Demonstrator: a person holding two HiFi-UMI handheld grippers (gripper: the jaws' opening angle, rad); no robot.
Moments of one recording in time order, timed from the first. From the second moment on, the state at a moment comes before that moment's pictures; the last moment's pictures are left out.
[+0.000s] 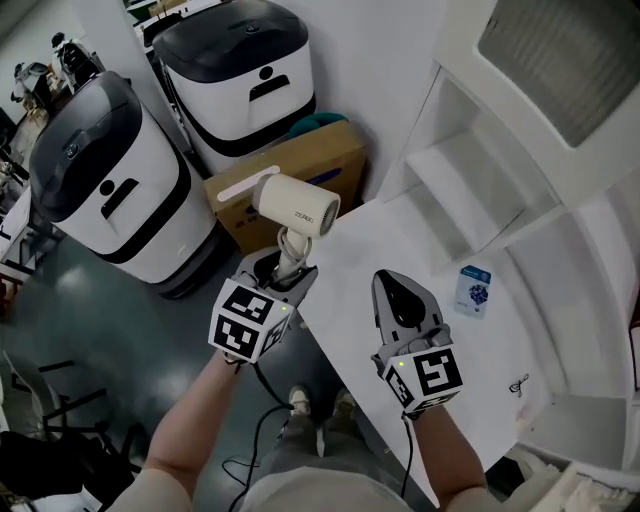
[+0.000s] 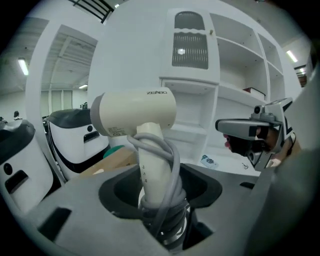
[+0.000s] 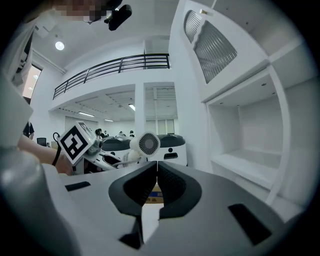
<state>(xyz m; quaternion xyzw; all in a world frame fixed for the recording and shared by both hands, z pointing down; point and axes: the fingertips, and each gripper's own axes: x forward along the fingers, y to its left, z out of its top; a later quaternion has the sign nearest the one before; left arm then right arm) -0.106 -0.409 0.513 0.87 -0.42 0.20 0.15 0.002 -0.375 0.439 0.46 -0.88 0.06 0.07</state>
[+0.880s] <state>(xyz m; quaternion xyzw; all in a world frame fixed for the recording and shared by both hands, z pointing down) -0.069 -0.458 0.734 0.85 -0.32 0.36 0.23 0.013 -0.404 0.543 0.47 -0.87 0.13 0.08</state>
